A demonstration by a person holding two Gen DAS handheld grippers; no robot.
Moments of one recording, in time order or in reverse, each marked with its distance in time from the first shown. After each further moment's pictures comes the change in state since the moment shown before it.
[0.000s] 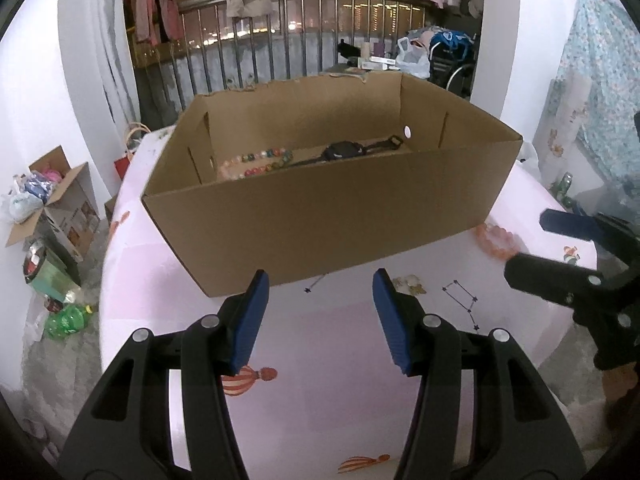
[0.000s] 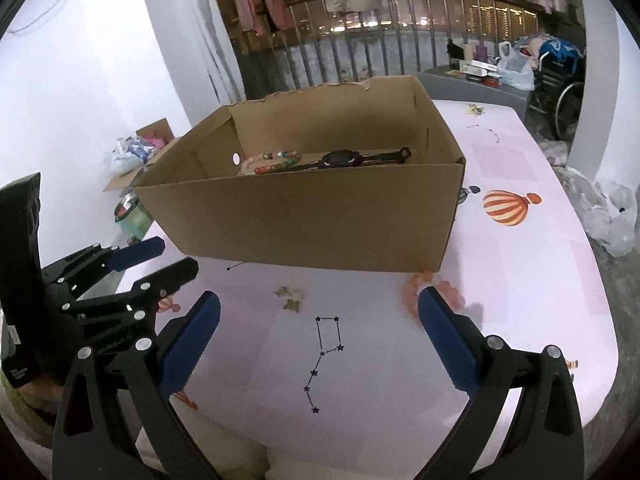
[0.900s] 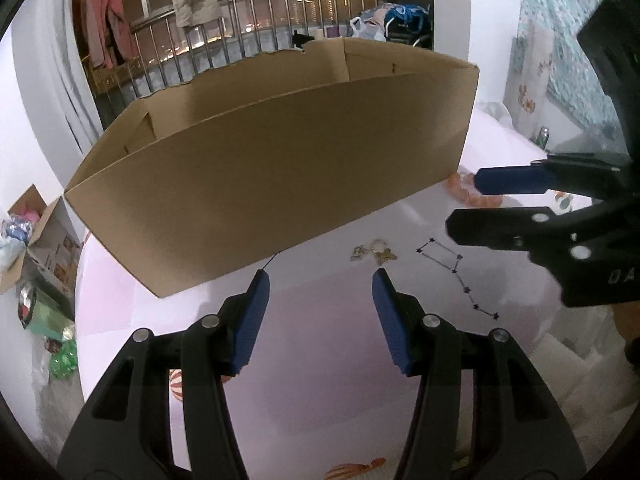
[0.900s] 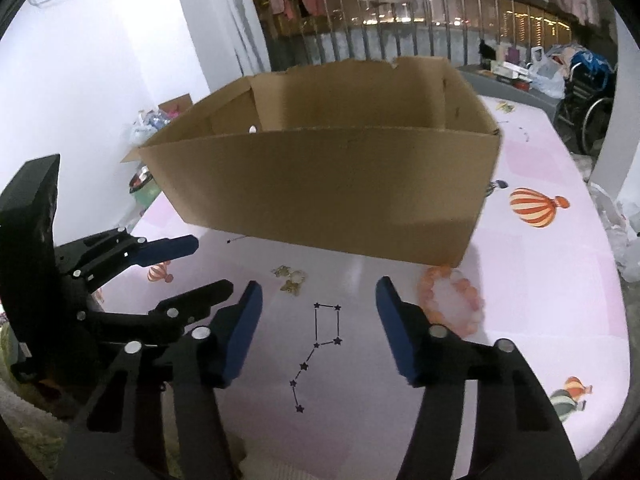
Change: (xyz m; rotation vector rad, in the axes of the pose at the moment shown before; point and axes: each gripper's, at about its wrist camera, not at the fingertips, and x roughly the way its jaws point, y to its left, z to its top) left arm 0.024 -0.031 -0.025 0.180 0.021 -0.037; right arm 0.027 0.000 -0.009 -0.094 0.051 0.071
